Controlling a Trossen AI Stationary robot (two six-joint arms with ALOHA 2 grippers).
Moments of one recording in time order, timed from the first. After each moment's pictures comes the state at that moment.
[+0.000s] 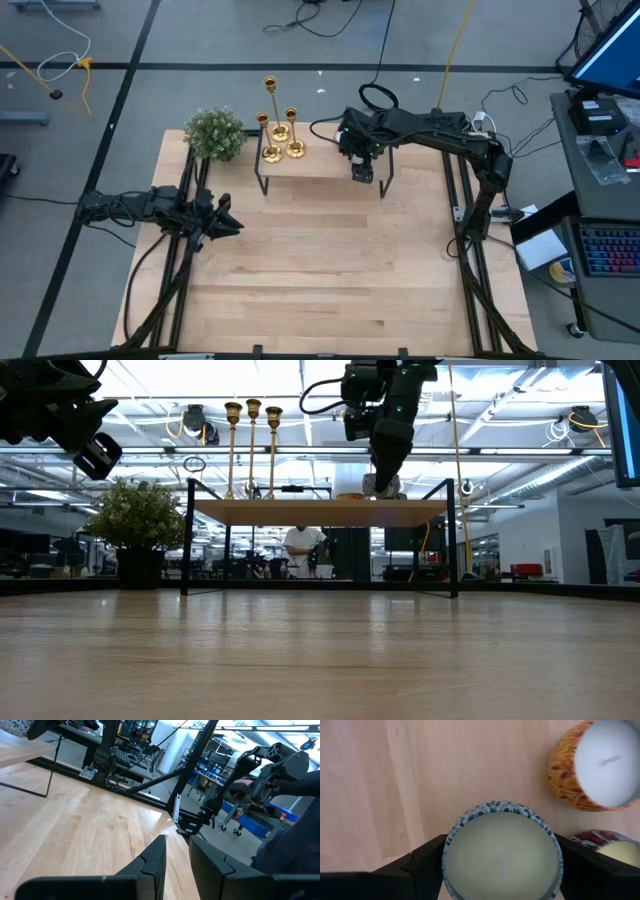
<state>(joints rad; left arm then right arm) -0.10 0.05 0.11 -0.05 0.21 -0.45 -0.41 1.80 1.71 -1.13 0.04 -0.27</state>
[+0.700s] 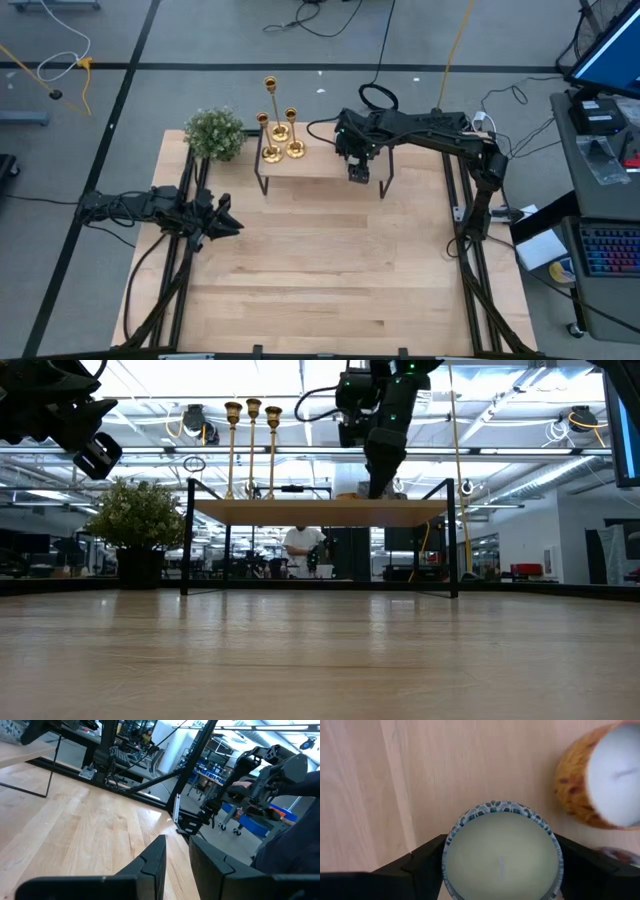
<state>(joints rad) -0.10 0.05 0.11 -0.05 0.21 -0.44 -0.42 1.83 1.71 -1.10 0.03 -0.27</state>
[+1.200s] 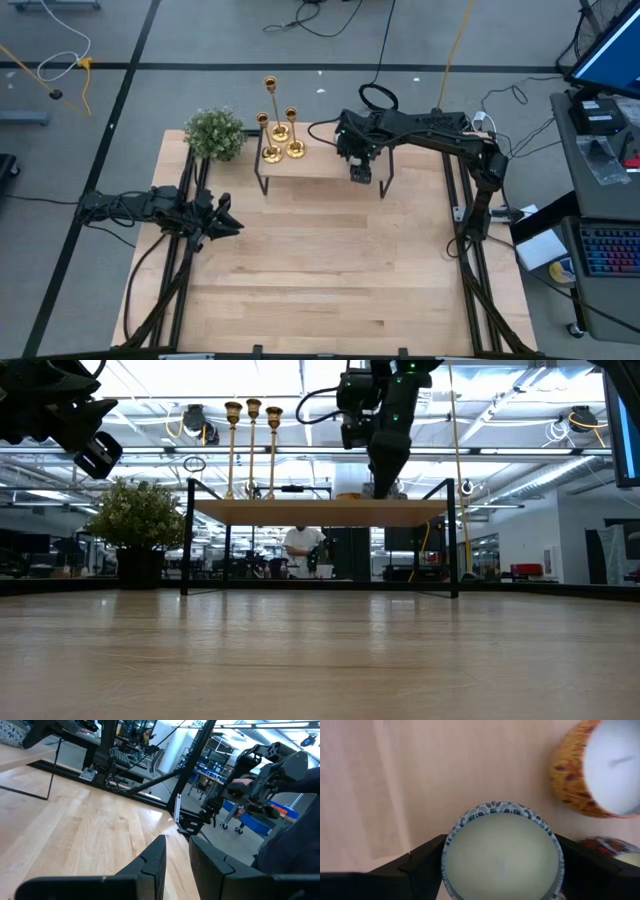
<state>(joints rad) -0.10 0.05 0.11 -0.05 0.21 -0.42 -0.41 1.83 1.71 -1.13 0.05 -0.28</state>
